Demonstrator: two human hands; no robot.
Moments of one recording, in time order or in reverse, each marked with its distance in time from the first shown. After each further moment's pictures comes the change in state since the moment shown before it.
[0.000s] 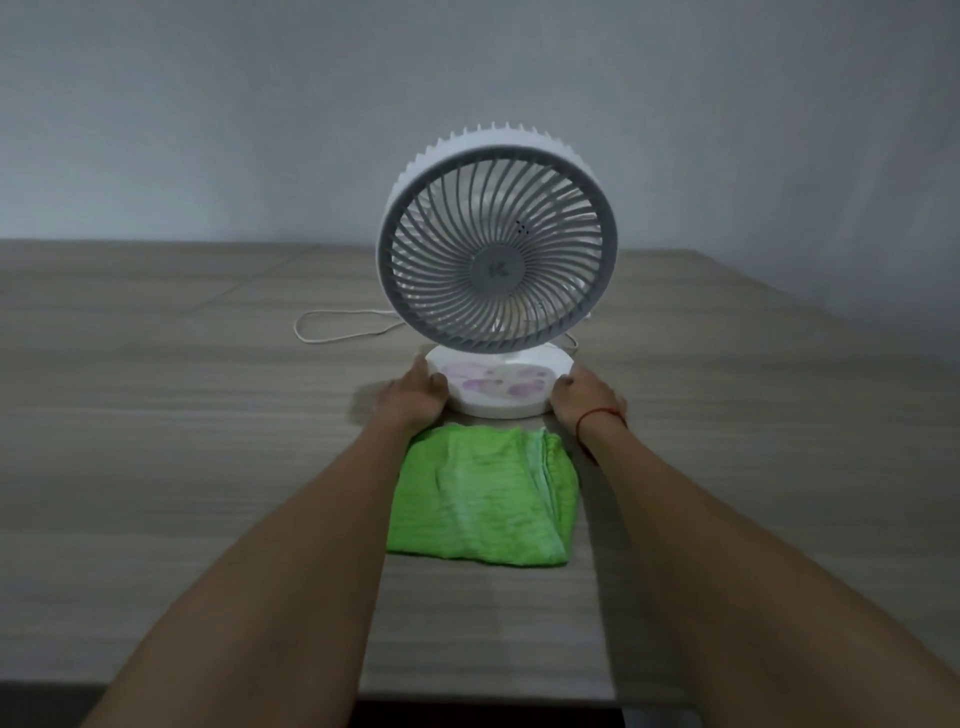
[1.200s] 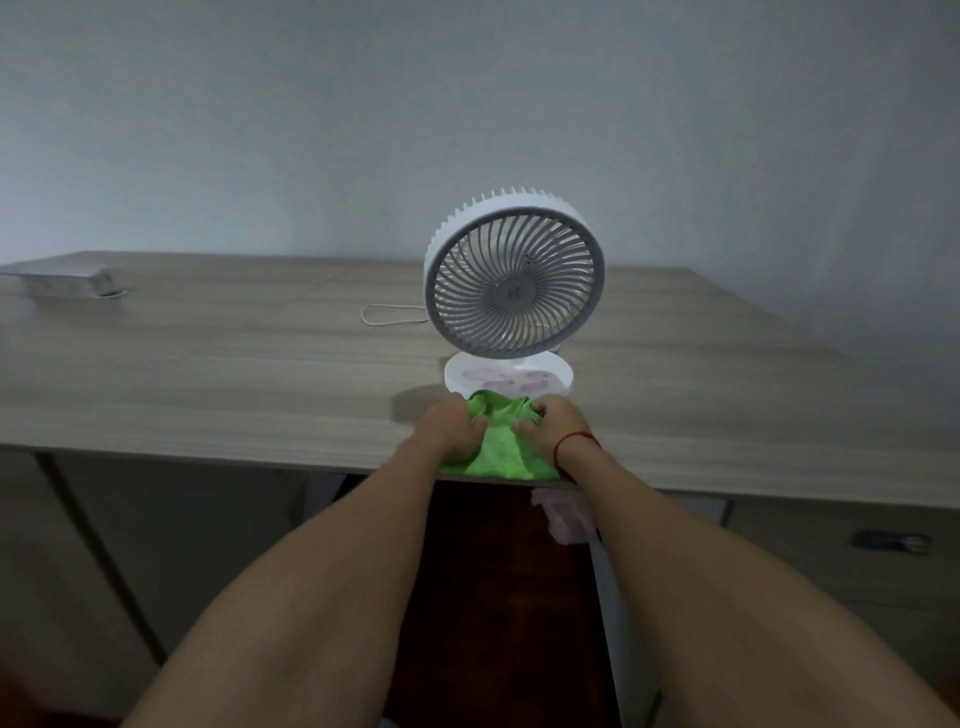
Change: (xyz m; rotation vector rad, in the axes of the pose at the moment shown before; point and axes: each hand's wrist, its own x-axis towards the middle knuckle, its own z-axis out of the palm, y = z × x) left_hand -0.221 0.017 -0.011 0.034 -0.012 0.058; right_hand -0.210 0.010 -0.056 0.124 -0.170 -0.167
